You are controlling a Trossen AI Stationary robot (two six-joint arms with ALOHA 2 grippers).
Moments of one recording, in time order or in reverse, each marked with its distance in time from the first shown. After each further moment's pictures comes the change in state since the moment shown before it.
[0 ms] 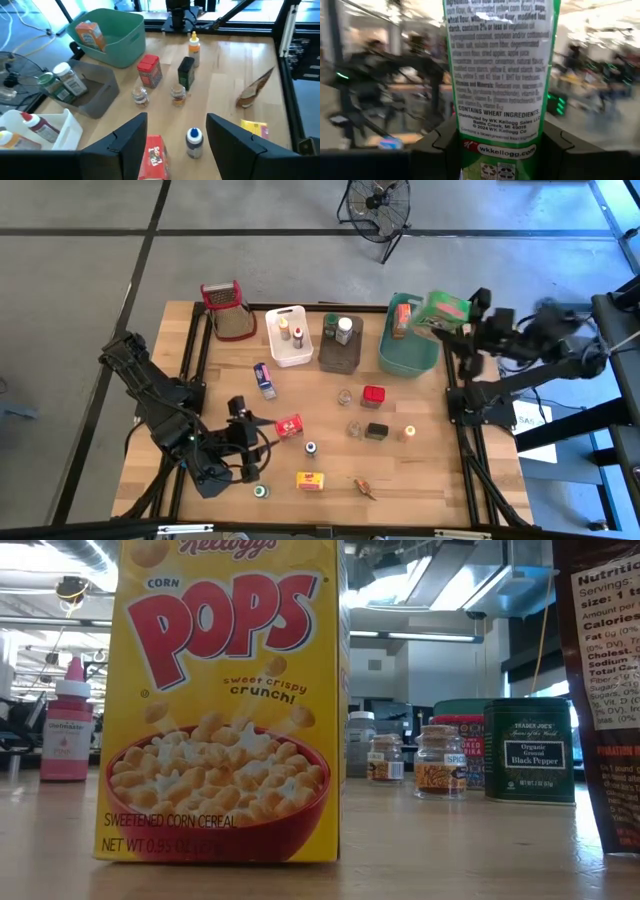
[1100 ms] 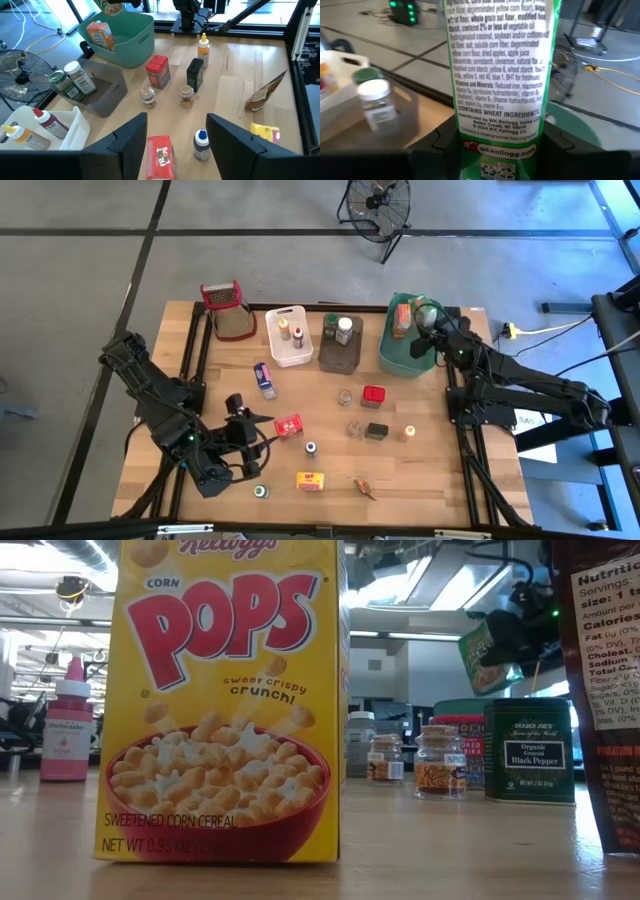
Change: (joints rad) left arm 0.000 0.000 0.000 -0.040 -0.031 -0.044; right arm -0.641 -0.106 -0.714 0.112 0.192 0.294
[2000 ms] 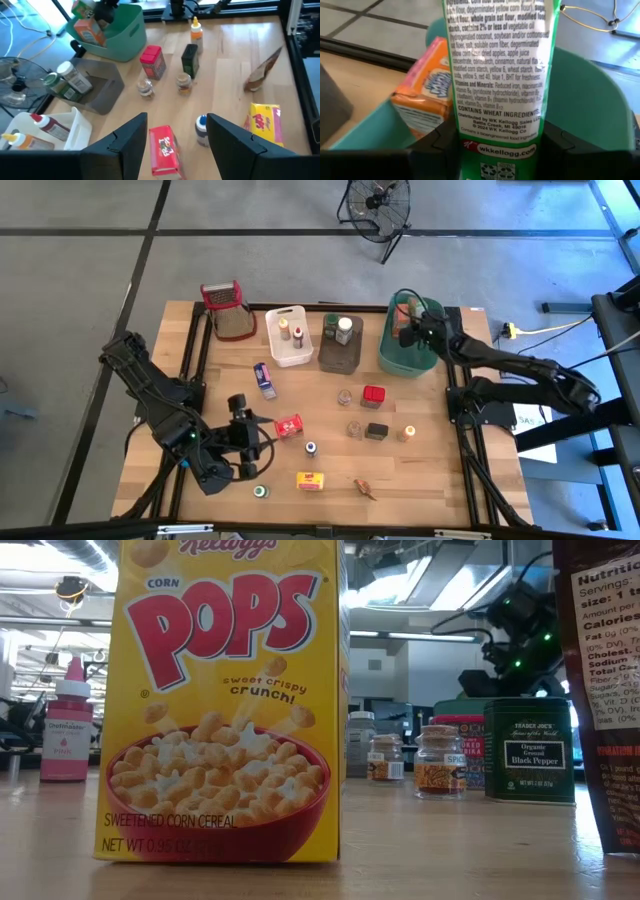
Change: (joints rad) left arm 0.014 -0.006 0.000 -0.012 0.081 0.106; right arm -0.253 0.457 0.005 0.162 -0.094 0.133
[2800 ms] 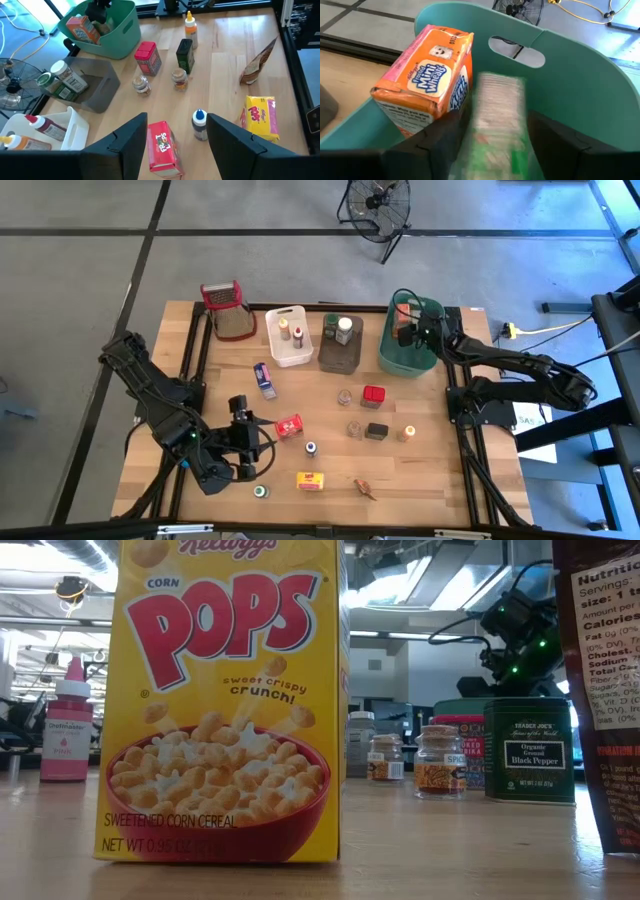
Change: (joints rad) left arm -0.001 0.000 0.000 -0.001 0.030 0.026; right arm -0.015 0.057 0.000 0.022 0.005 0.020
